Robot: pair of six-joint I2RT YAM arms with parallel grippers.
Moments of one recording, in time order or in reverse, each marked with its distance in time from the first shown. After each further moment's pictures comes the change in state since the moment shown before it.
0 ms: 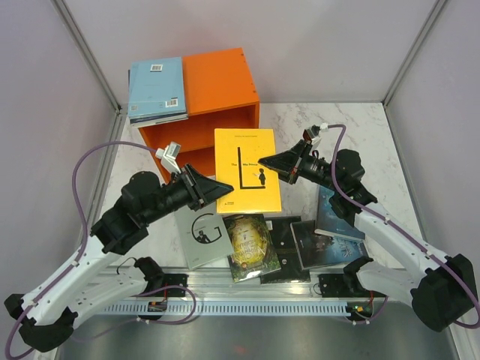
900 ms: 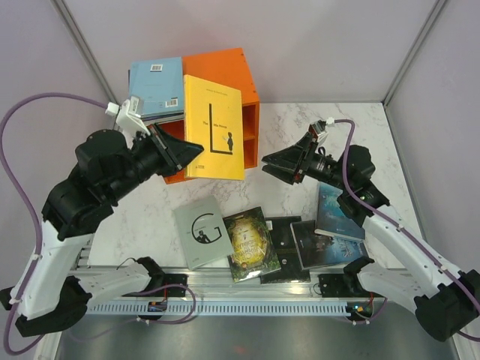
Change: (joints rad) left arm 0.032 0.231 0.691 -0.511 -0.262 0.285; right arm -0.007 -0.064 0.100 -0.184 -0.033 -0.123
